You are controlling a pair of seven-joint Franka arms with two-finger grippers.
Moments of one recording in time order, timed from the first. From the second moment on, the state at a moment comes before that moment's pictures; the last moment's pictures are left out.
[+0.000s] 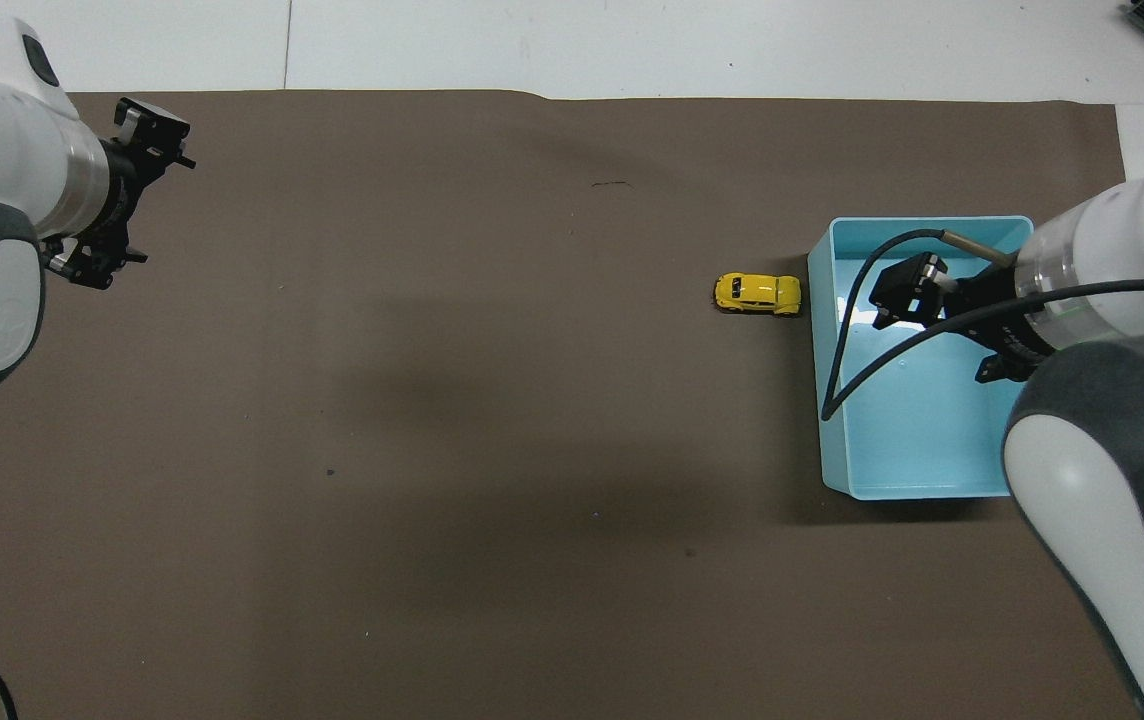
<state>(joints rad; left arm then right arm) -0.18 0.17 0.00 -1.58 0.14 1.99 -1.21 0.07 0.02 0.11 -1.64 0.02 1.64 0.72</state>
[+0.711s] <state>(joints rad) -0.17 0.16 0.00 -1.58 0.14 1.88 -0.81 0.14 0.19 0.11 -1.65 0.02 1.81 1.16</state>
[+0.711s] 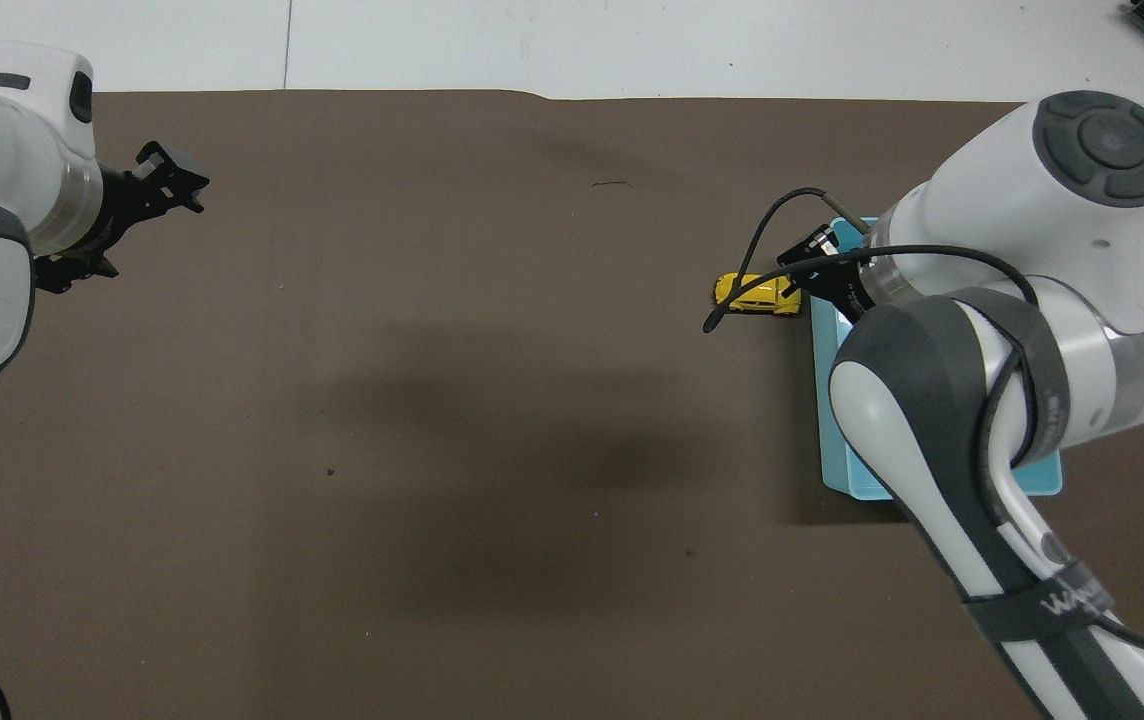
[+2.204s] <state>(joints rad) -0.14 0.11 -0.03 -1.58 0.05 1.62 -0.20 0.13 0.32 0.11 -1.69 -0.07 2.06 1.73</state>
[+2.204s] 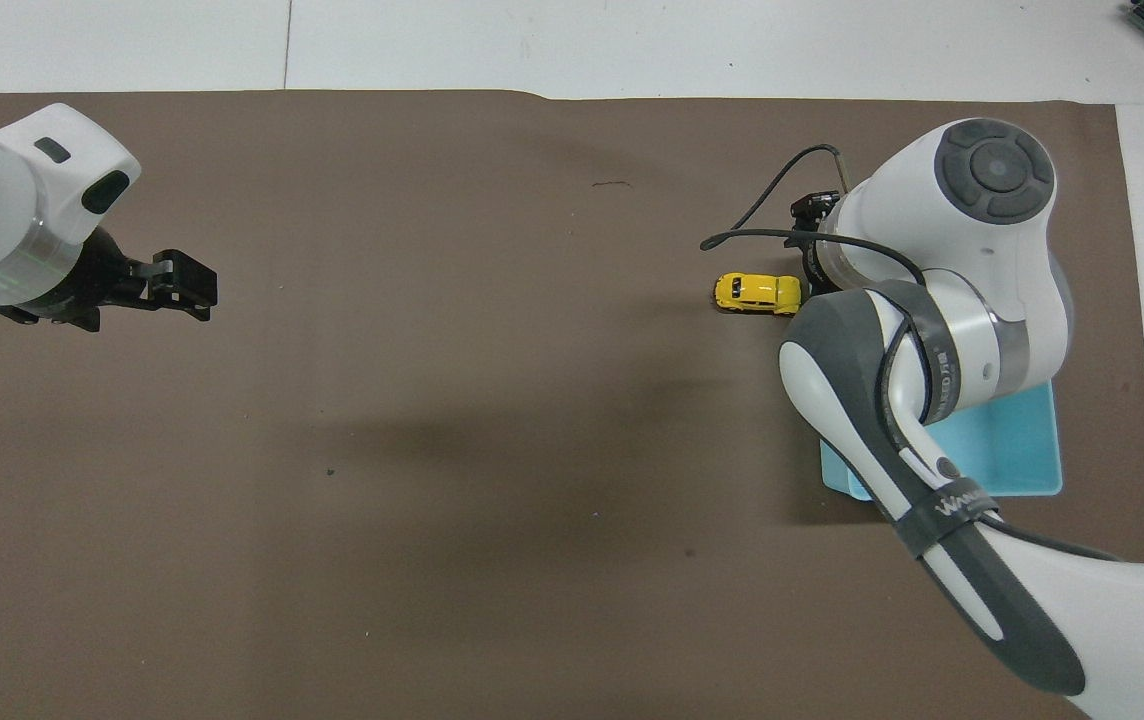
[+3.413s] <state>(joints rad) -0.08 0.02 -0.01 -1.57 0.00 1.58 -0.01 0.14 0.52 0.11 -1.74 -0.14 2.33 1.87</state>
